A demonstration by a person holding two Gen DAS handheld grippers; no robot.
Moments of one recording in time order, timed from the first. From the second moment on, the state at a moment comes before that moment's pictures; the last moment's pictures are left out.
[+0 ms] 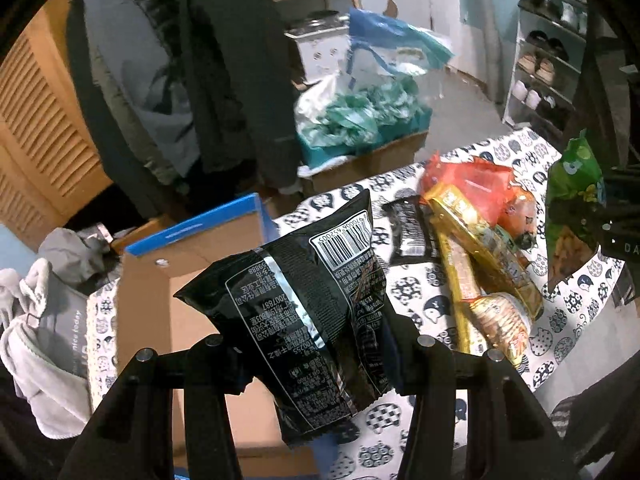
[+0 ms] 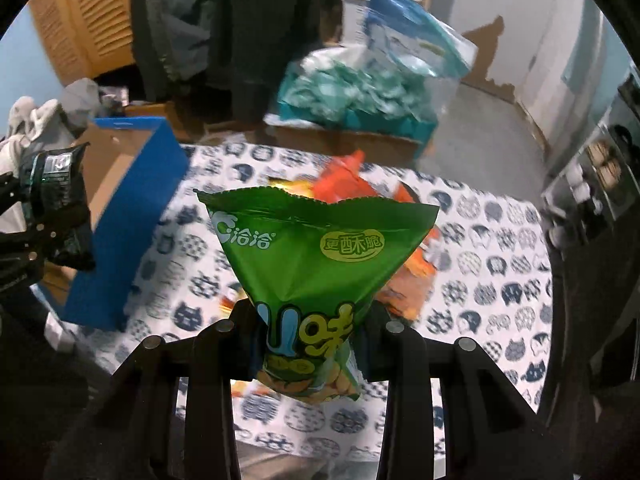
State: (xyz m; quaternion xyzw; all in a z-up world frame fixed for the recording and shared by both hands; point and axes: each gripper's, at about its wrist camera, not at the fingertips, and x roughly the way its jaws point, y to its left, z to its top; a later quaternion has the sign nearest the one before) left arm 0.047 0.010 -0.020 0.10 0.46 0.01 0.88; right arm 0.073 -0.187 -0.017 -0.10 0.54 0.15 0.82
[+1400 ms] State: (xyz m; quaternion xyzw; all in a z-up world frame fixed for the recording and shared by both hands) left arm -0.003 0.214 -0.082 0.02 0.50 0.15 0.85; right arm 0.073 0.116 -0.062 -0.20 0.56 0.35 0.73
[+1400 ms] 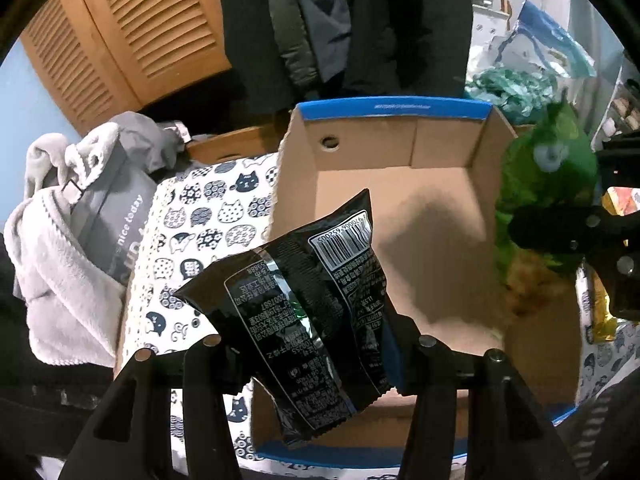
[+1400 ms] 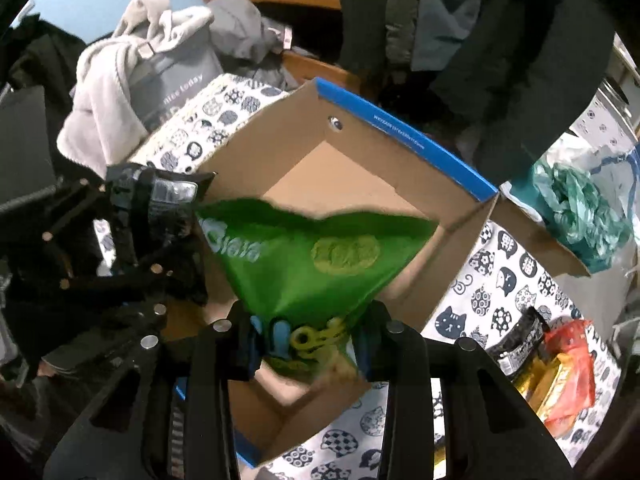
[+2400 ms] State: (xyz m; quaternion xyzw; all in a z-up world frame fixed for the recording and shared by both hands) left arm 0.027 0.111 -0.049 0.08 0.48 0.08 0.87; right arm 0.087 -0.033 -0.028 -0.15 0.55 0.24 0.78
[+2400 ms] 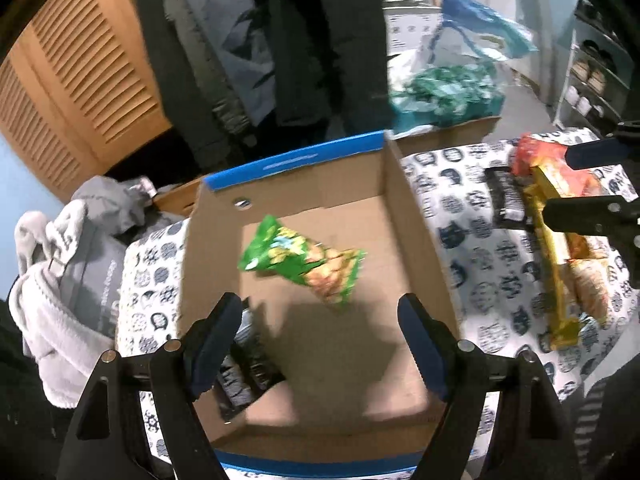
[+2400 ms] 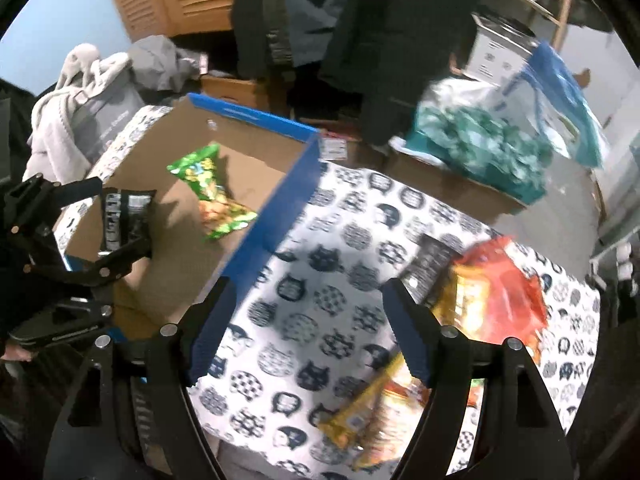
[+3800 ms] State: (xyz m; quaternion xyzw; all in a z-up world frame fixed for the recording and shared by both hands) left arm 0.103 -0.051 -0.124 0.13 0.59 -0.02 0.80; right arm 0.104 -0.220 -0.135 -0.06 0.63 0.16 0.76
